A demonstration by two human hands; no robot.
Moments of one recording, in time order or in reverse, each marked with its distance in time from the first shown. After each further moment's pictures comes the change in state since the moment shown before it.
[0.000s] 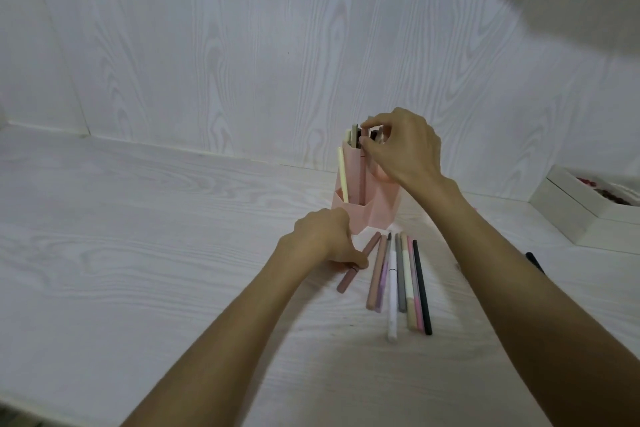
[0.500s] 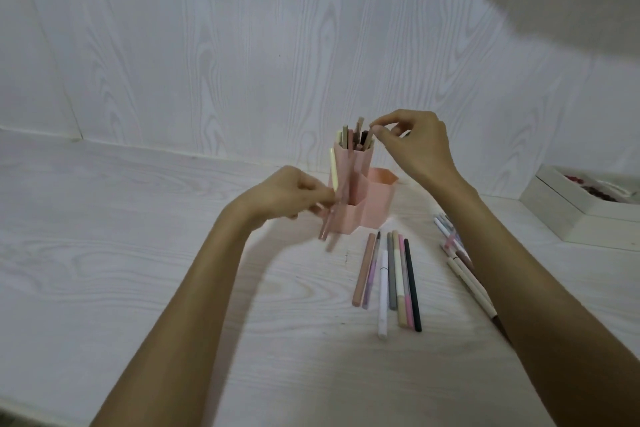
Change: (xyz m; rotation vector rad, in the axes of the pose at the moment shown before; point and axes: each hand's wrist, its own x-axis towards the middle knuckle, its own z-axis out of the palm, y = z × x) left_hand -0.010 -0.031 -0.055 -0.558 0.072 0.174; right_hand -0.008 0.004 -0.034 0.350 -0.072 0.193
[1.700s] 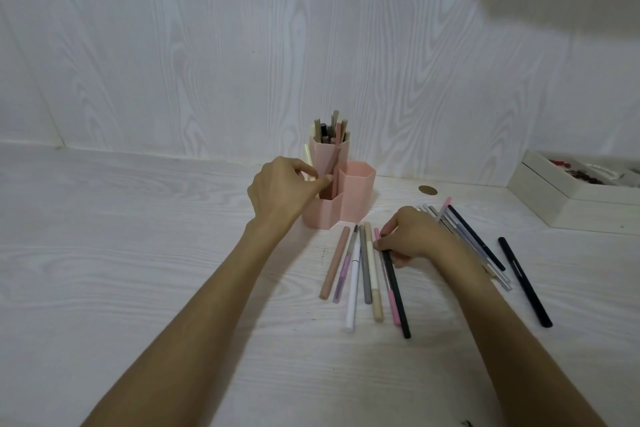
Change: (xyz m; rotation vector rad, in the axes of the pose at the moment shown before) left_hand 0.047 -0.004 0.057 0.275 0.721 0.021; right_hand -0.064 0.077 -0.004 -0.244 -0.585 0.524
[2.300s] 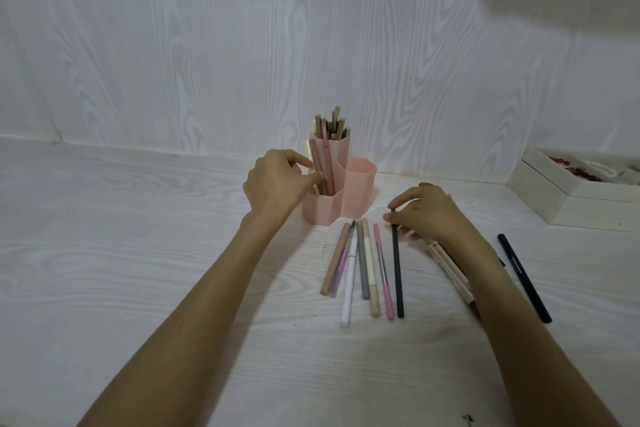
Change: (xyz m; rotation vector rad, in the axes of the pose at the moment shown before) left_hand 0.003 0.002 -0.010 -0.043 -0.021 -0.069; right_hand -0.007 0.003 -0.019 0.282 0.196 -0.064
